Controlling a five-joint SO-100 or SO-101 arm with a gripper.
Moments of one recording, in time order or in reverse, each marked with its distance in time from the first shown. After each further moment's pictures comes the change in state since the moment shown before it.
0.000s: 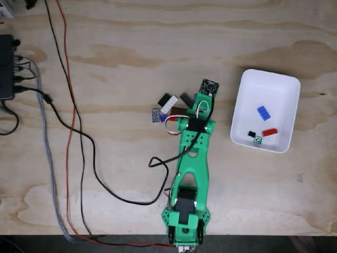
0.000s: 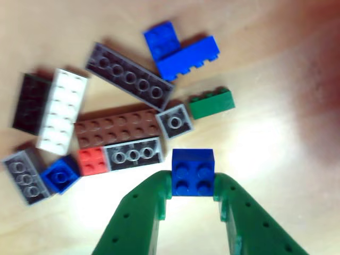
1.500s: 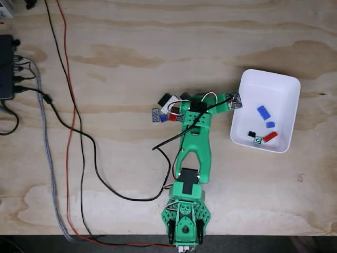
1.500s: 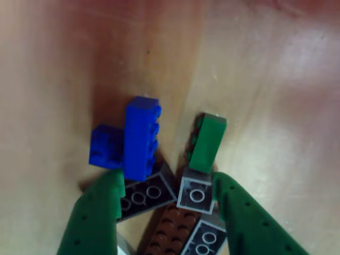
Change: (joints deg) arm 3.2 -31.7 -13.6 -8.0 53.6
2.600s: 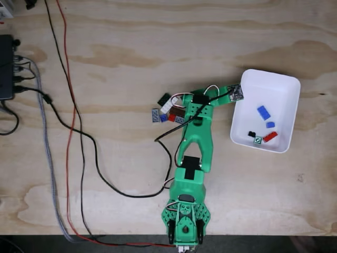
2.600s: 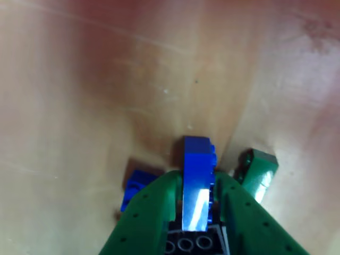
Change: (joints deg) arm -0.4 -9.1 -6.6 -4.5 -2.2
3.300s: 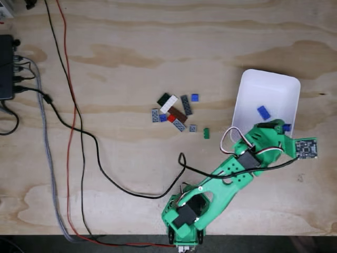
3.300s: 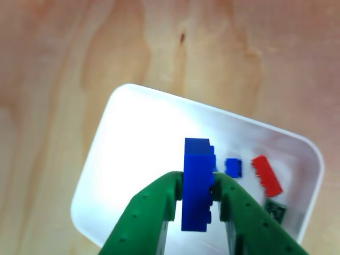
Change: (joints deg) arm 40.5 38.4 4.2 3.6 -28.7
